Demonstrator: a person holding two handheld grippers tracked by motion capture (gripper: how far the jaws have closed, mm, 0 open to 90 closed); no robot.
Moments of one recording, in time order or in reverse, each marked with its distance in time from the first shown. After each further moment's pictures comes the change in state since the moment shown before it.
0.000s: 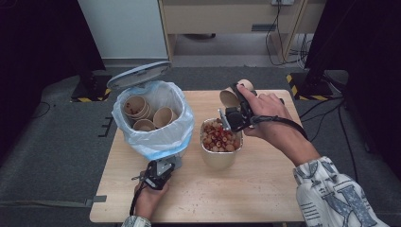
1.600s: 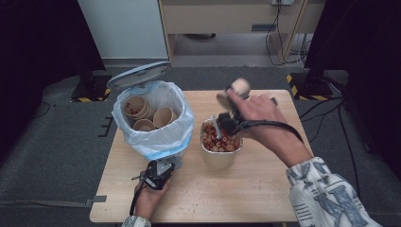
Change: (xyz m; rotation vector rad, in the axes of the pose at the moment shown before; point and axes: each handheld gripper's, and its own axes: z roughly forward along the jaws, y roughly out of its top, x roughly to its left) left arm 0.001 0.000 0.000 0.007 0.000 0.005; right arm 0.018 0.023 0.010 0.058 0.005 -0.223
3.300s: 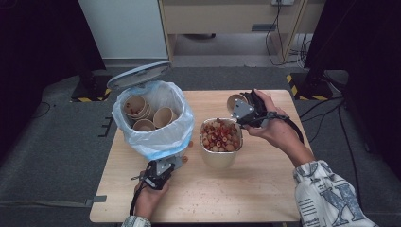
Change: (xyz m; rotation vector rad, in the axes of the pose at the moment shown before) left arm 0.000 0.000 0.000 -0.006 -0.007 -0.012; right arm 0.025 -0.060 0.025 -0.211 0.233 0.757
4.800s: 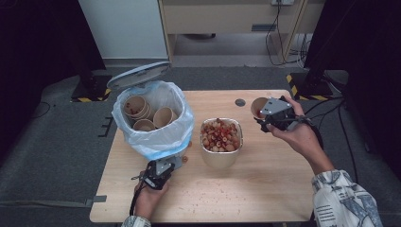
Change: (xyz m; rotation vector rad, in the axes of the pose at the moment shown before) left arm 0.001 0.000 0.000 0.001 -0.005 -0.001; right arm -0.008 -0.080 -0.016 0.003 0.042 0.335
